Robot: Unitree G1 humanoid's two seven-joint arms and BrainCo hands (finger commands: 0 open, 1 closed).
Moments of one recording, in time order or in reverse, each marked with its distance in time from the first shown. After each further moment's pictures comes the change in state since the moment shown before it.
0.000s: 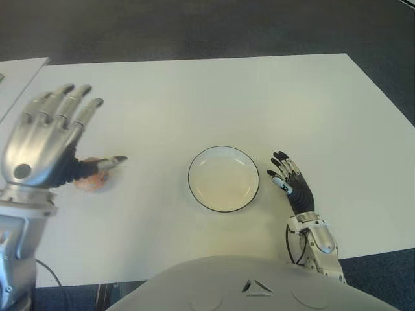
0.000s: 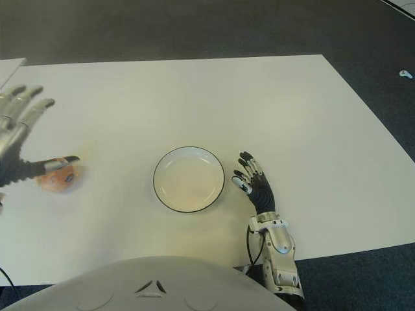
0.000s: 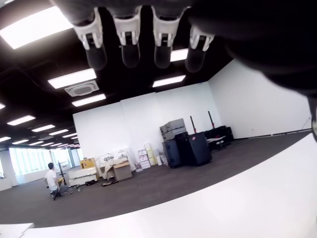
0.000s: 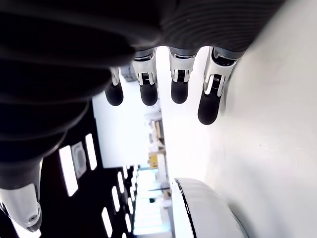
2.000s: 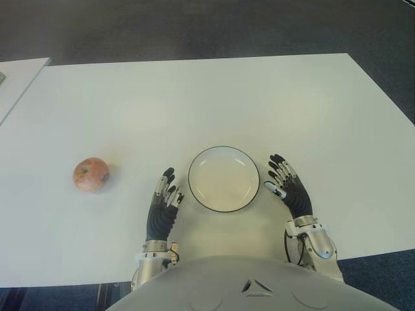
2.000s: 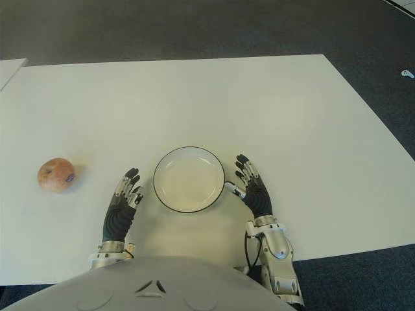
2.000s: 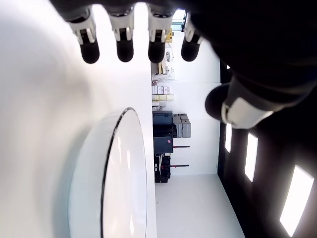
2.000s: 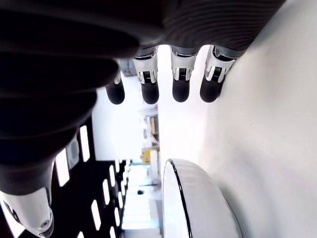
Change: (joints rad) left arm 0.285 -0.651 -0.797 0.448 -0.816 -0.114 0.272; right arm 0.054 -0.007 0.047 -0.091 -0.078 0.015 -0.035
